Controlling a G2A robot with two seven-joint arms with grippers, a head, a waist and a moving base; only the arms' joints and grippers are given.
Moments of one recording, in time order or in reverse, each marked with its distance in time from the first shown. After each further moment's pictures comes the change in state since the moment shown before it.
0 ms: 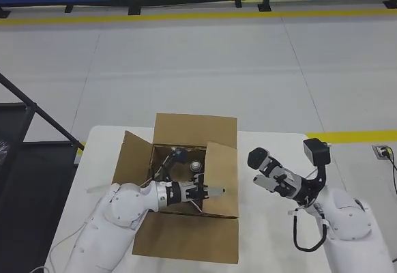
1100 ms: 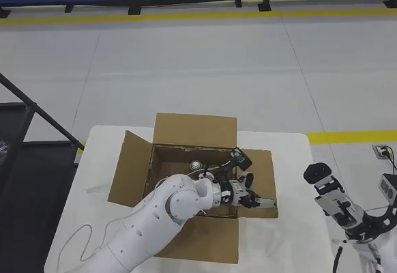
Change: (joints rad) left arm -0.296 -0.164 0.457 0.250 0.268 -0.093 0.310; right arm -0.376 0.055 0.294 -0.241 -0.022 -0.073 -0.260
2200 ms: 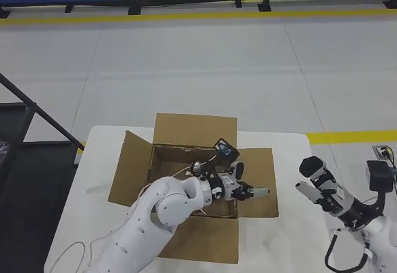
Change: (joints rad) left arm 0.213 0.050 -0.279 -0.330 0.159 0.119 -0.051; right arm 0.087 0.028 -0.016 -0.044 -0.236 0.179 0.055
